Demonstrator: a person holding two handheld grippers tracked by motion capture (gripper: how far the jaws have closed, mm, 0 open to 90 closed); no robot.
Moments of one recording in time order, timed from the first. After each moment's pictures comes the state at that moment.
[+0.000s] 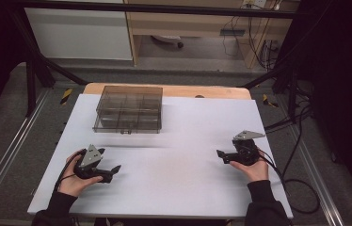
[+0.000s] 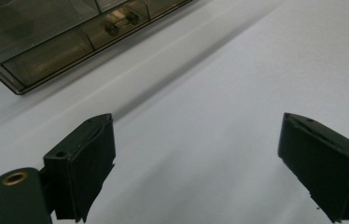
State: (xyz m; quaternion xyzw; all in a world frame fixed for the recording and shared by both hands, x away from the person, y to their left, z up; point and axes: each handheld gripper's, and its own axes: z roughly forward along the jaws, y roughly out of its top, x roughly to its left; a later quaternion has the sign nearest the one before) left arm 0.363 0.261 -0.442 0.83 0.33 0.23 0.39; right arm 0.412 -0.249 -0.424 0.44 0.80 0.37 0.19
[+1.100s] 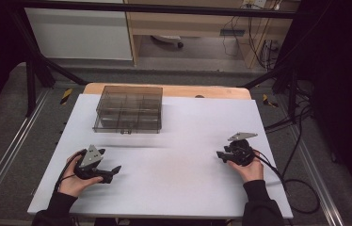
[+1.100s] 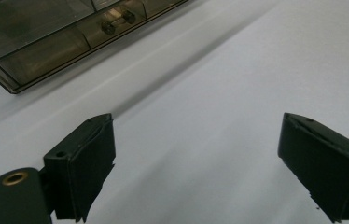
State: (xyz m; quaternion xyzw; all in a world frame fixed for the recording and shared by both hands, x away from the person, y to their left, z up) left arm 0.363 0.262 -0.442 0.83 0.33 0.23 0.40; right arm 0.418 -0.239 -0.438 0.45 0.82 0.33 0.16
